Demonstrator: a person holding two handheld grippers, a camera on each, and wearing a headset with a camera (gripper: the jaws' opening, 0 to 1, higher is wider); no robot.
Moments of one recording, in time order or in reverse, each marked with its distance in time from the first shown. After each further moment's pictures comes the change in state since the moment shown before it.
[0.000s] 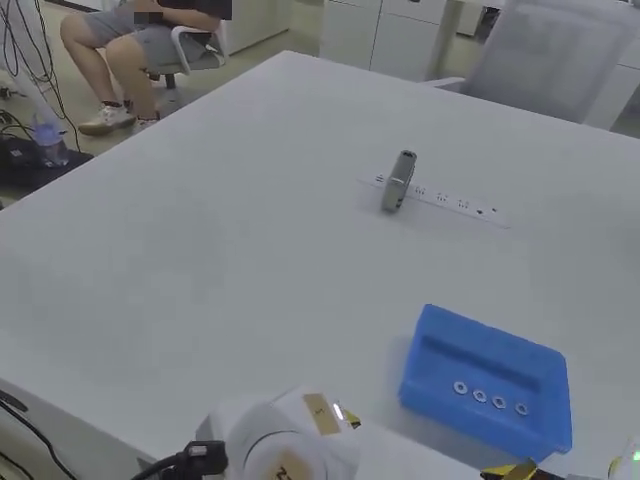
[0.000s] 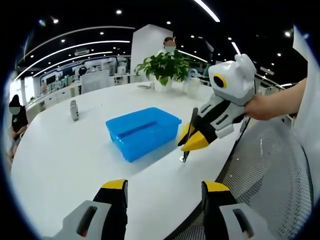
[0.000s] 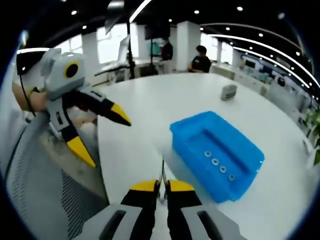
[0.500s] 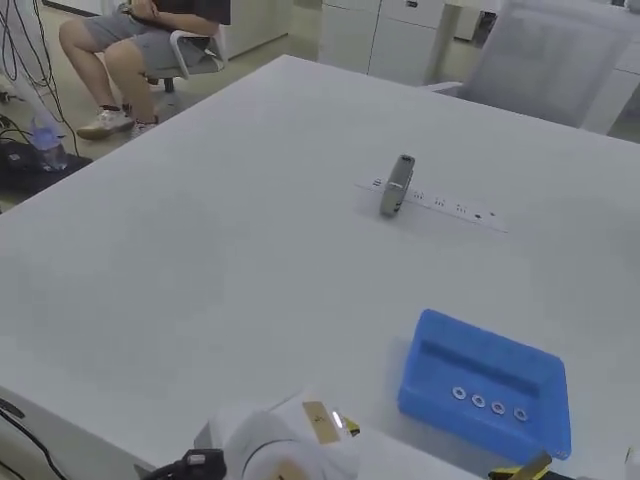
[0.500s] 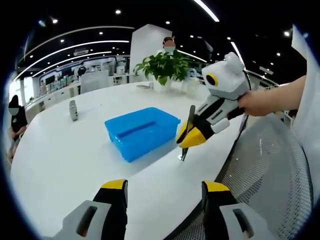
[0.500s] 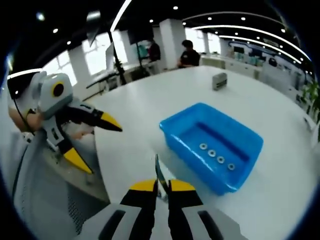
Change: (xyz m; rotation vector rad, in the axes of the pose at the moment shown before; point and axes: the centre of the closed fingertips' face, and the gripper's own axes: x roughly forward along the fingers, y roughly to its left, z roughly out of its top) left arm 0.001 -0.001 0.000 0.004 0.002 -0.007; right arm 0.000 -0.005 -0.011 0.097 0.026 0.015
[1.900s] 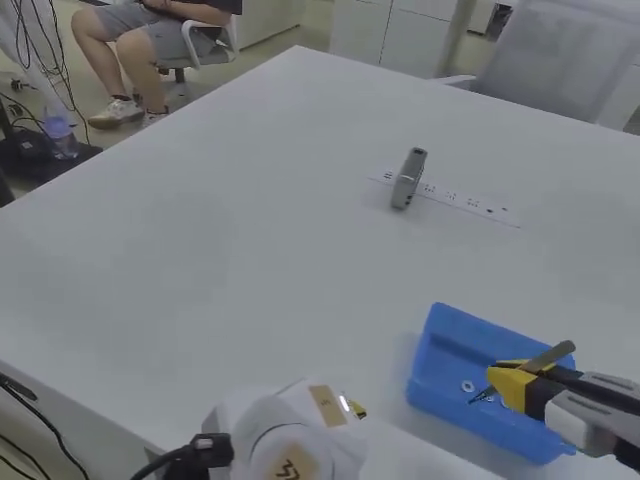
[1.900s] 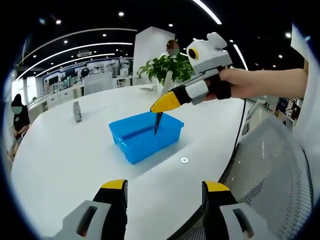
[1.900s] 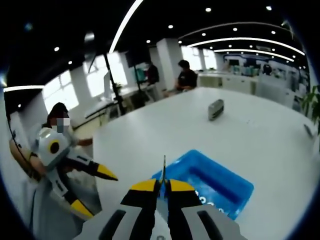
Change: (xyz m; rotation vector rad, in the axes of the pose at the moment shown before) left arm -0.002 0.005 0.004 -0.012 -0.025 0.026; right arm -0.008 -0.026 0.090 0.093 -0.195 0.026
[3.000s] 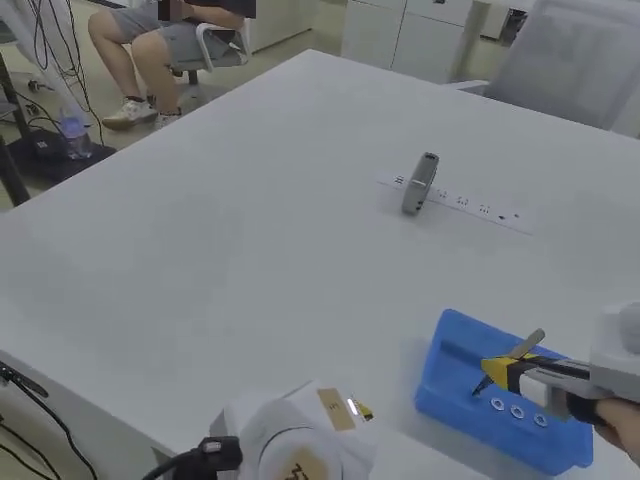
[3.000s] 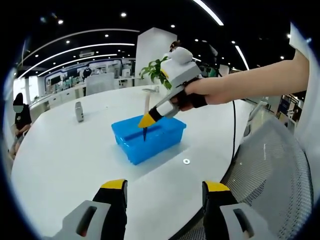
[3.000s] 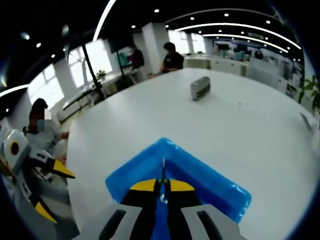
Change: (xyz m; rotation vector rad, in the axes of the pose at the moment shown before) left arm -0.001 0.003 0.001 -0.010 -0.009 0.016; right arm 0.057 -0.060 -0.018 0.046 0.147 -0.110
